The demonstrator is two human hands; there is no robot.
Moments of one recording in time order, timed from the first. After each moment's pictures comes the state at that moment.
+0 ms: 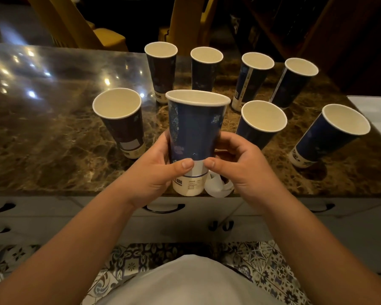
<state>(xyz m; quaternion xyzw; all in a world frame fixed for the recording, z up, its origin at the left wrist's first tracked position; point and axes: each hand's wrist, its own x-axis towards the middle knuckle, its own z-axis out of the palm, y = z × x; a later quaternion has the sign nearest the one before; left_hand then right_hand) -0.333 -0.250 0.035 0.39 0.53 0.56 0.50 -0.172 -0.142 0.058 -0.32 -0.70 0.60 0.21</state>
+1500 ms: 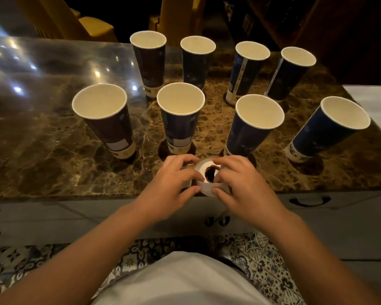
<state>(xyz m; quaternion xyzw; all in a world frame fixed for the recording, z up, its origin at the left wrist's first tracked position) -0.319 -0.226 -0.037 0.66 0.67 0.30 0.15 -0.138 -0.126 0.004 -0.26 -0.95 0.16 0.09</state>
